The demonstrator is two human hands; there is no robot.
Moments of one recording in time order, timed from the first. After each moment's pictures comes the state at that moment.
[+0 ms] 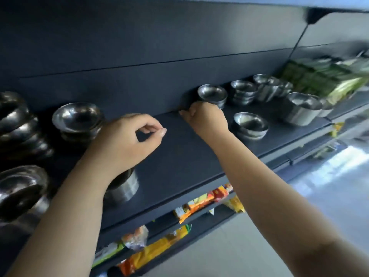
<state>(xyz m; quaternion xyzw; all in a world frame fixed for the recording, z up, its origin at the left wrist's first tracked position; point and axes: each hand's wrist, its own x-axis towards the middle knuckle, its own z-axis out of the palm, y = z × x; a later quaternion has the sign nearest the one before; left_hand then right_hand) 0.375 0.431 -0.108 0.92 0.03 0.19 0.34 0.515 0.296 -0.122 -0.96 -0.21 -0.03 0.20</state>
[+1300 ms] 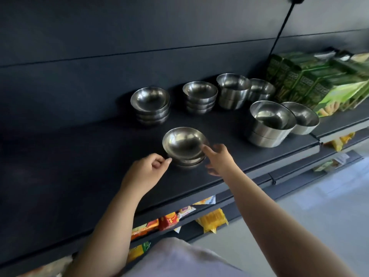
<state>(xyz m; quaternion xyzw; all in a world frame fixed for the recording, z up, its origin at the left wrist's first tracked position) 0.602 0.209 -0.240 0.89 0.24 -0.01 0.39 0.715 0.046 -0.244 -0.82 0.07 0.26 0.51</state>
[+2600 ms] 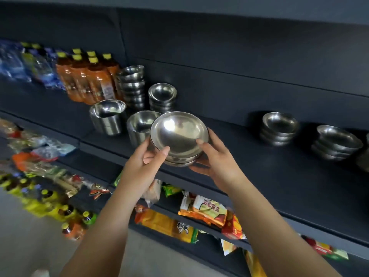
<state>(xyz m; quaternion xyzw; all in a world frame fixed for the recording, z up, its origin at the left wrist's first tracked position) 0.351 0.218 -0.159 0.64 0.46 0.36 0.50 0.518 0.175 -0.163 -0.54 -0.33 0.49 0.60</state>
